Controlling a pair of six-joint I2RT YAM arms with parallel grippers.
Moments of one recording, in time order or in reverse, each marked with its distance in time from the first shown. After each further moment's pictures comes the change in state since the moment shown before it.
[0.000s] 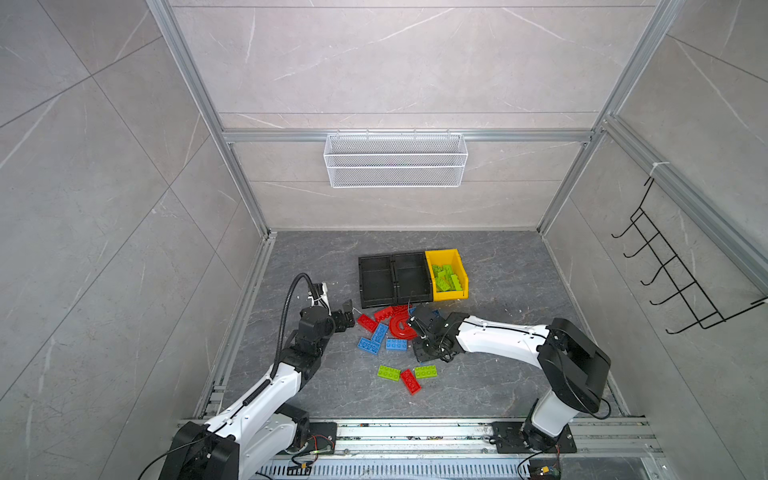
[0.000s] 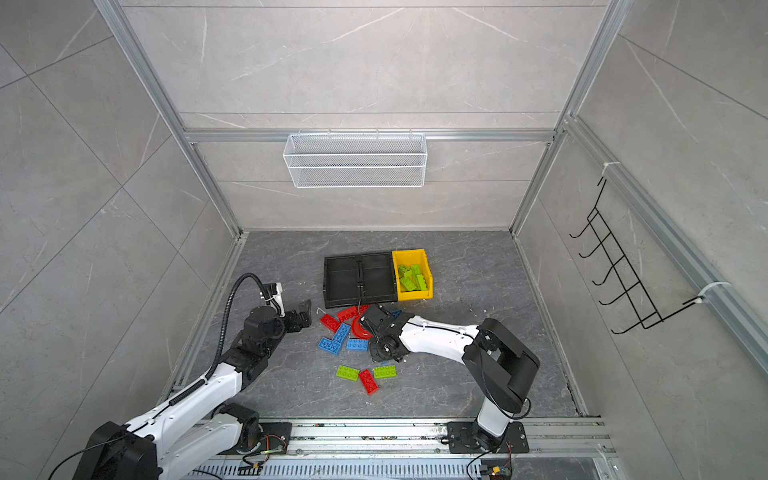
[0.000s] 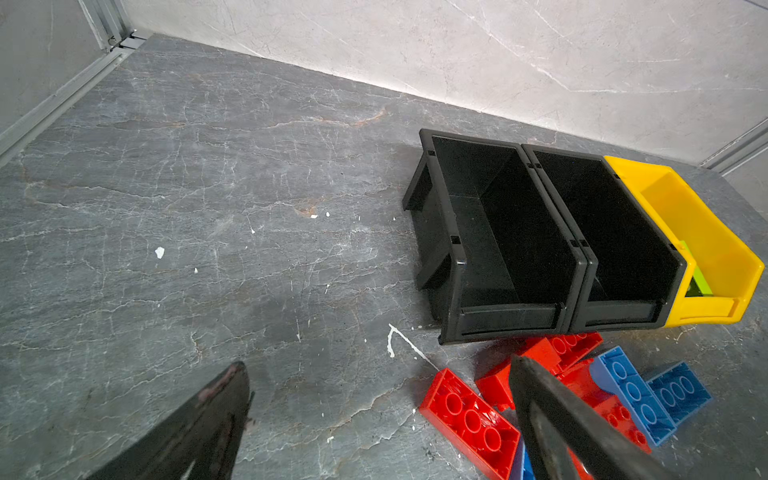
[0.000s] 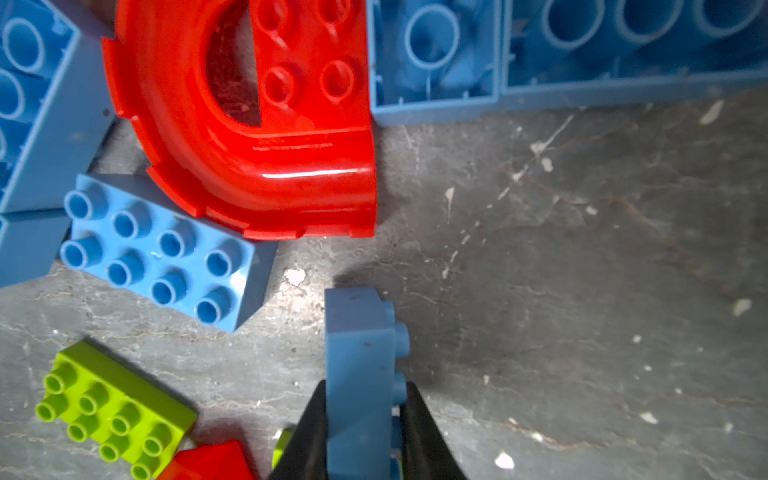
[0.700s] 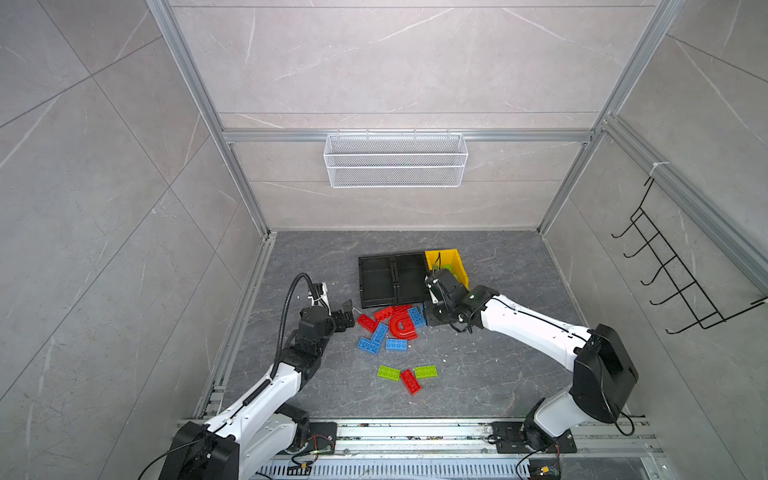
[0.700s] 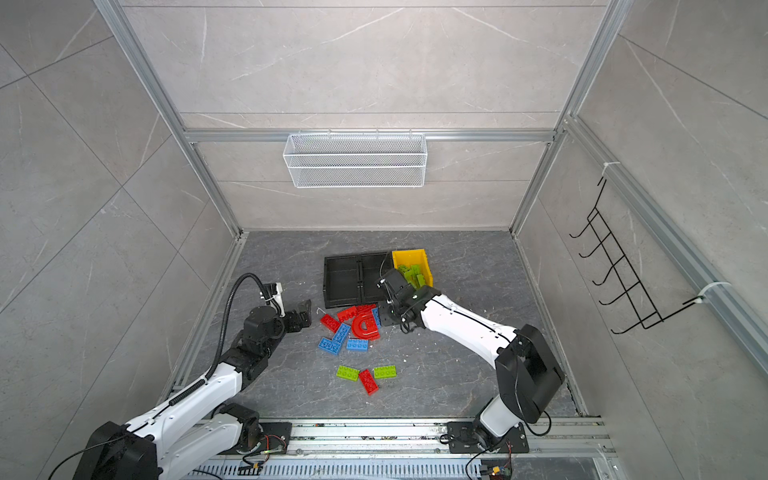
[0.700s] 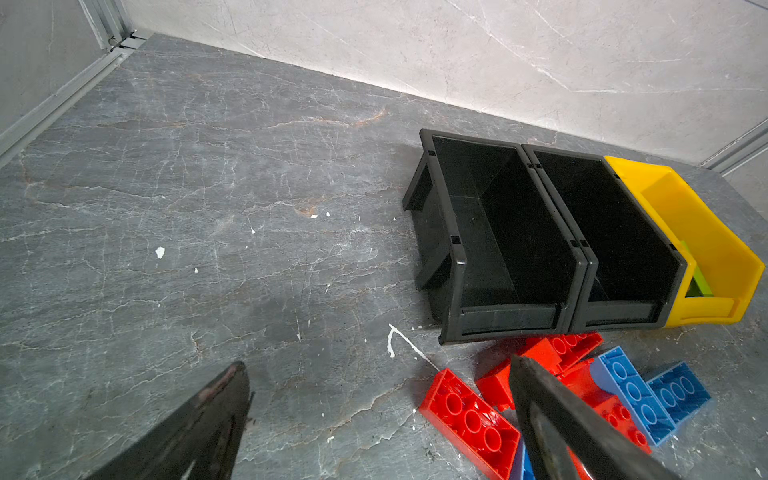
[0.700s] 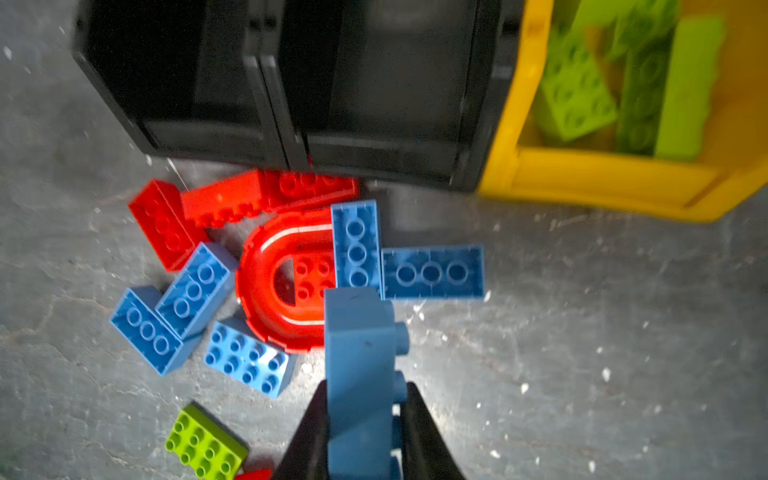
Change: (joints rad) left arm 0.000 0.000 0.000 0.000 -0.001 0.000; right arm -0.207 -0.108 0.196 -0.030 0.000 -0.174
